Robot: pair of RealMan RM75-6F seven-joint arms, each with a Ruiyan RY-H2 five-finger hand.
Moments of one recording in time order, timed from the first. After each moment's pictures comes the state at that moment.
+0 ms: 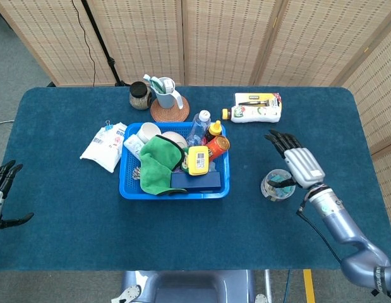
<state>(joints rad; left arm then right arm) -0.14 -0.95 -0.05 -1.71 1.46 1.39 -0.11 0.63 -1.14 0.21 -1.61 -1.35 0.99 0.24</state>
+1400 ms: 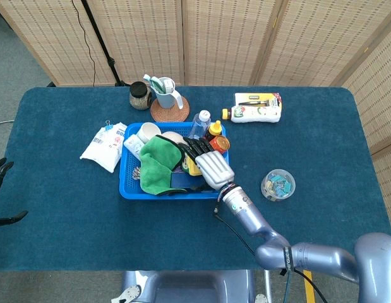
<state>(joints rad) -0.14 -0.93 -0.05 -1.68 1.46 1.39 -0.21 0.91 -1.64 0.30 -1.50 -1.10 0.98 -0.22</state>
